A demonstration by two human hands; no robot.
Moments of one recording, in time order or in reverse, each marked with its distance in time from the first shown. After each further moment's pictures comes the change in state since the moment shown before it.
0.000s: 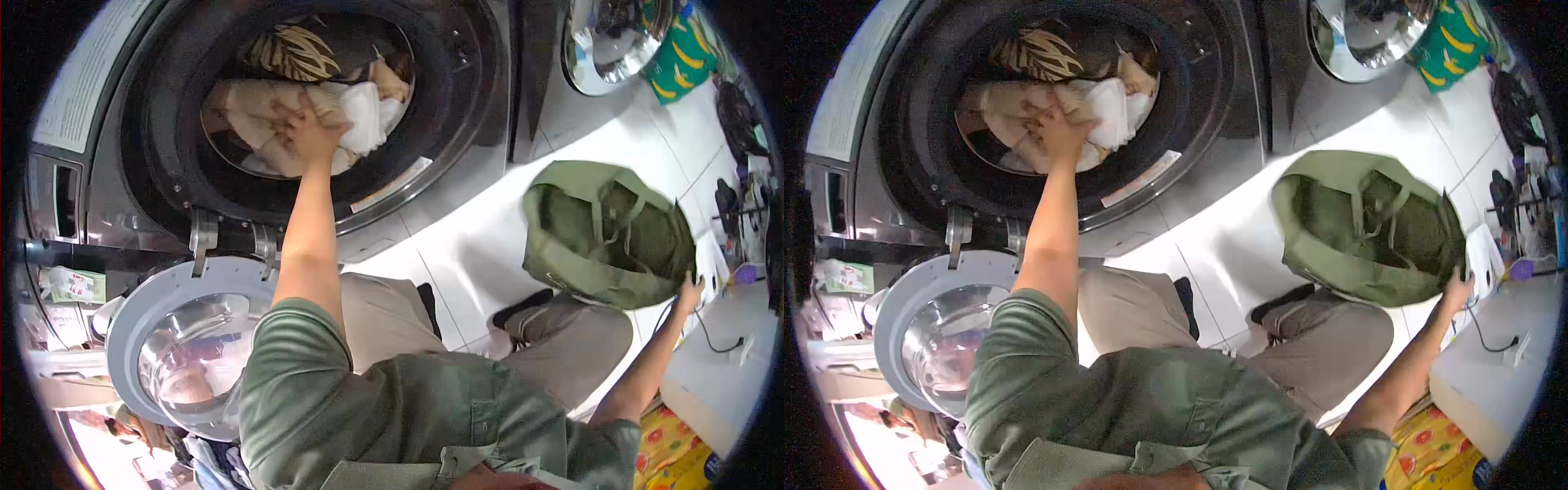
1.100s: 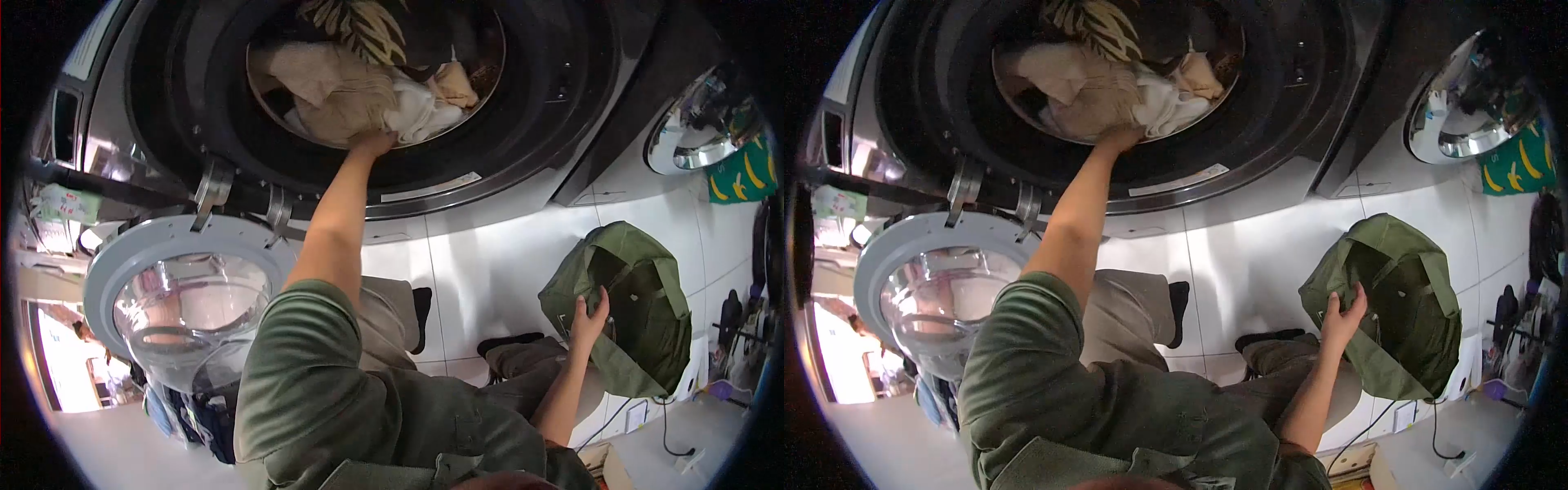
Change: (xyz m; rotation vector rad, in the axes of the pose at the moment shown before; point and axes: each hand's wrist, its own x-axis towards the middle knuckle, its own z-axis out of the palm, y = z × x) left_hand -0.013 -0.062 0.118 -0.064 -0.759 0.013; right_hand -0.260 -0.256 0.014 0.503 -0.694 -0.332
